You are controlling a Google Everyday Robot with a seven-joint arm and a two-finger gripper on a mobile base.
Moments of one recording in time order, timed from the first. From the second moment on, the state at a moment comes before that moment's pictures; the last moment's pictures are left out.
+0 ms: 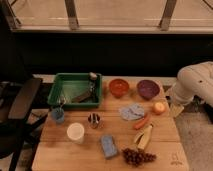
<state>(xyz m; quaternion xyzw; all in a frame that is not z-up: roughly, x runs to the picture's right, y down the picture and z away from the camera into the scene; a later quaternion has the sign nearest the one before) 0.333 0.086 0.707 -0.25 0.01 0.02 0.97</state>
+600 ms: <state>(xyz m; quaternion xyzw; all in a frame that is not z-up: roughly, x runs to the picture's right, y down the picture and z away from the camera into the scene) 0.327 0.070 0.714 -0.24 0.00 -0.01 0.97</state>
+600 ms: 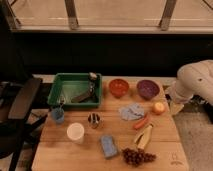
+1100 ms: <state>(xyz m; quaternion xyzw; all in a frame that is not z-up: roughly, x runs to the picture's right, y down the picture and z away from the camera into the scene) 0.307 0.074 0.763 -0.24 0.00 -0.04 0.97</state>
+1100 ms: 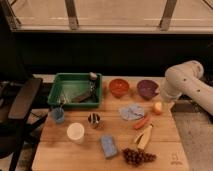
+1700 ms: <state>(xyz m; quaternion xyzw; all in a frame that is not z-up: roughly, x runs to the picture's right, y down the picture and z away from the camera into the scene) 0.321 0.095 0.829 -0.28 0.01 -0.03 0.96</state>
